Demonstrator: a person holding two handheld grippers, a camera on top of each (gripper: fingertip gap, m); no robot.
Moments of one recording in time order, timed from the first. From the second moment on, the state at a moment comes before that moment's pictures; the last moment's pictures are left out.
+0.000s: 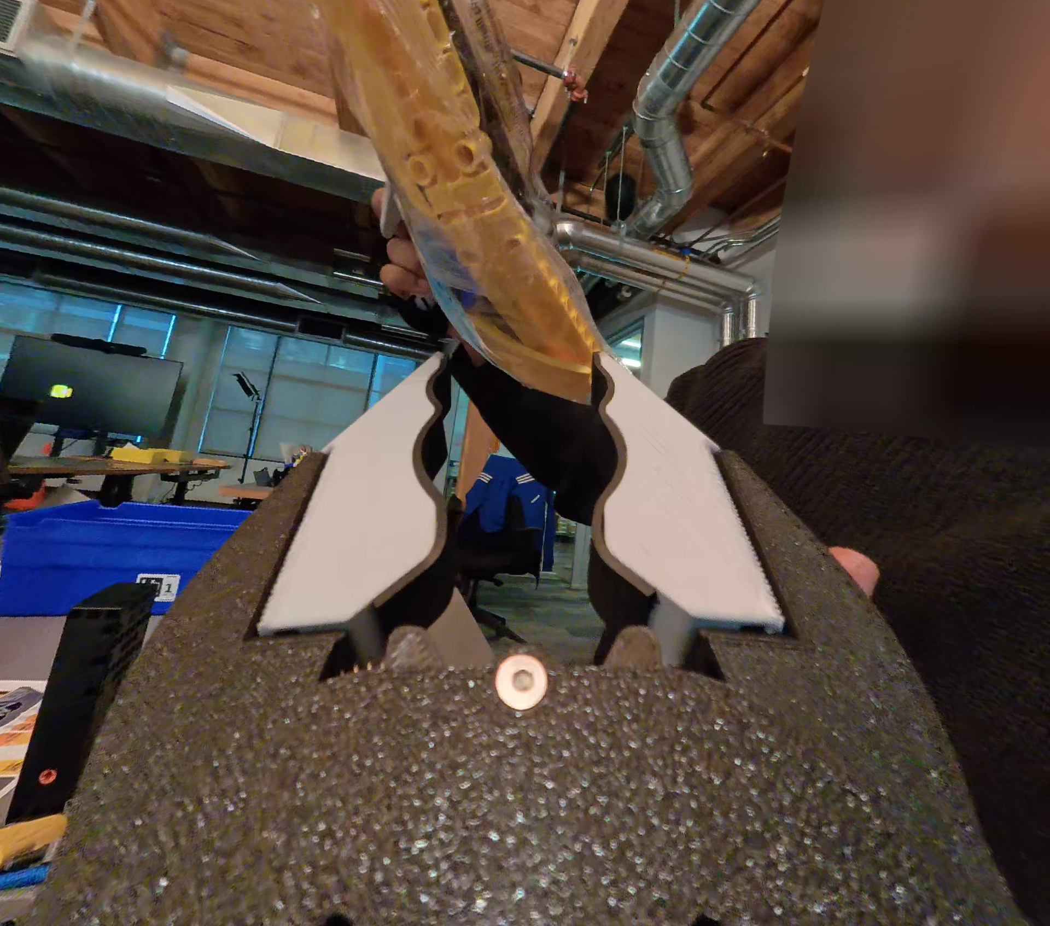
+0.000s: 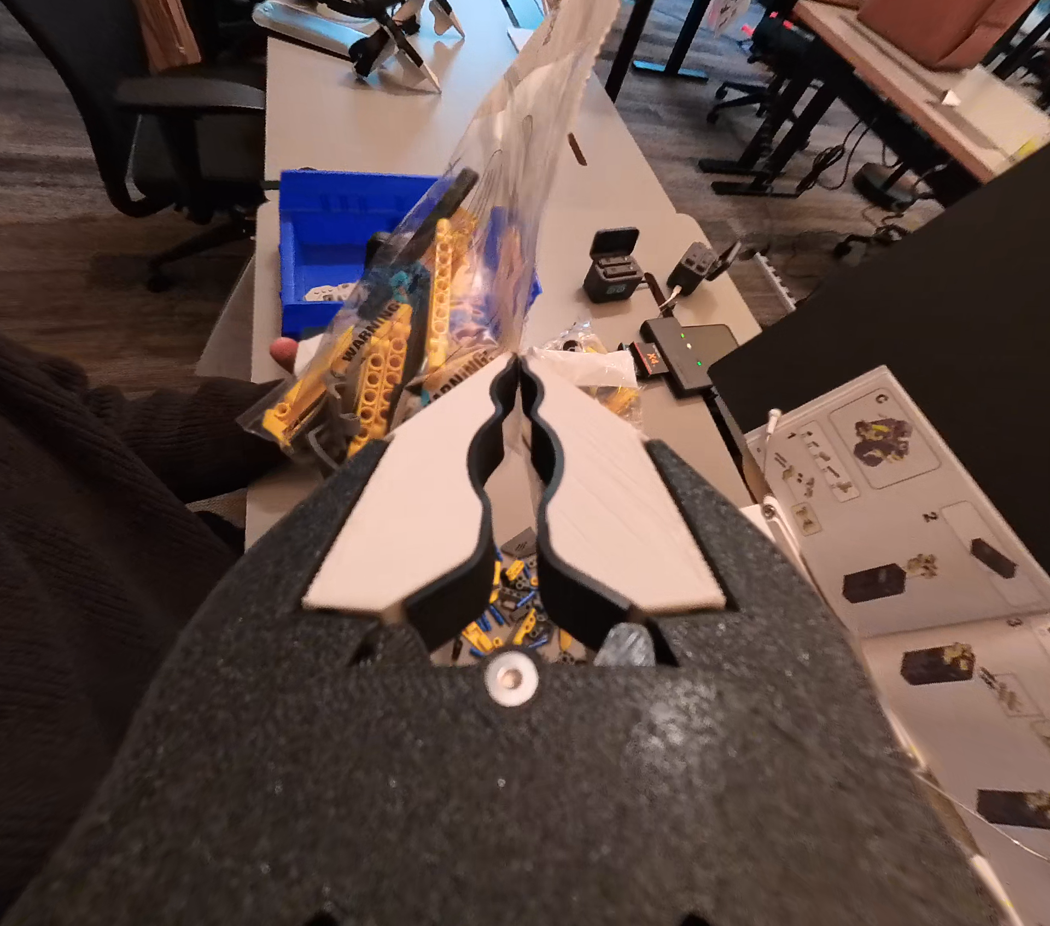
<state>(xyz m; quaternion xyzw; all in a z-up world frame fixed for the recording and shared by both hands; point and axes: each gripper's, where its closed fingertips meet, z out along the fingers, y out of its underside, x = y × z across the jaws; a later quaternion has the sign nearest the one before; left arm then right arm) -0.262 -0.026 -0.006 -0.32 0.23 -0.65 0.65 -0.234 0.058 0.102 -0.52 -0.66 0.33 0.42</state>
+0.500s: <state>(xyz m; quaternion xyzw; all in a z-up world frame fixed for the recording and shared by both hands) -0.274 -0.026 -0.003 -0.30 0.21 -0.64 0.67 -0.237 0.040 0.117 -0.50 -0.67 0.32 0.45</state>
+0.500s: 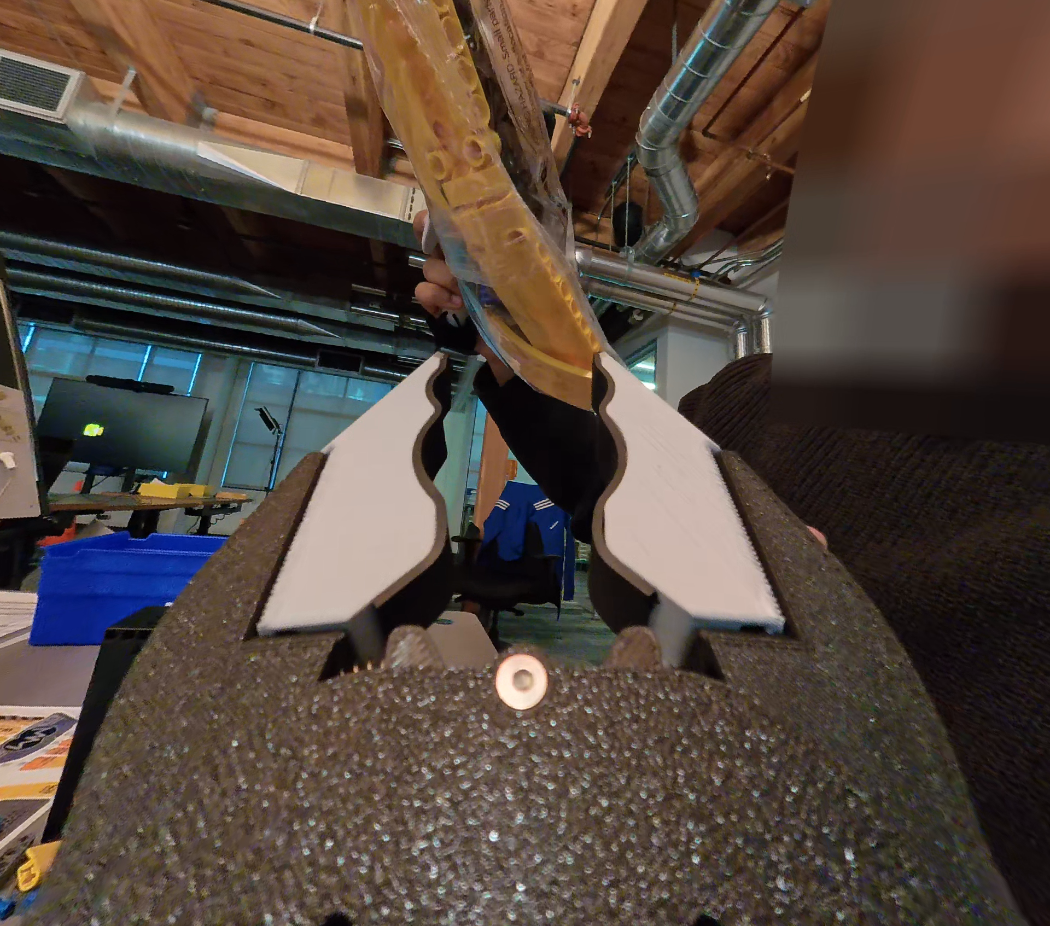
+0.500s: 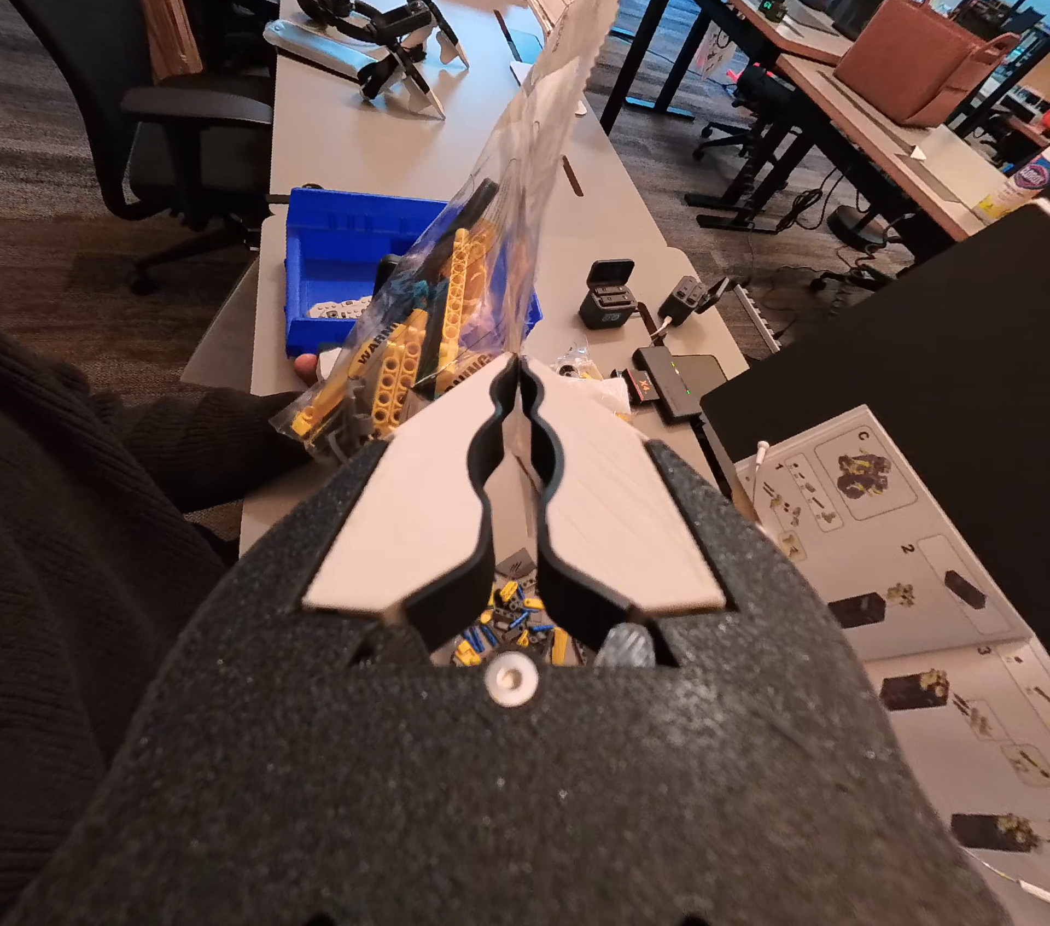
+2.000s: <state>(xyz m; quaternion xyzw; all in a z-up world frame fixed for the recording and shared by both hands) -0.279 -0.010 -0.009 -0.33 0.19 -0.64 0.67 -0.247 0.011 0.137 -0.44 -0.68 0.33 0.49</state>
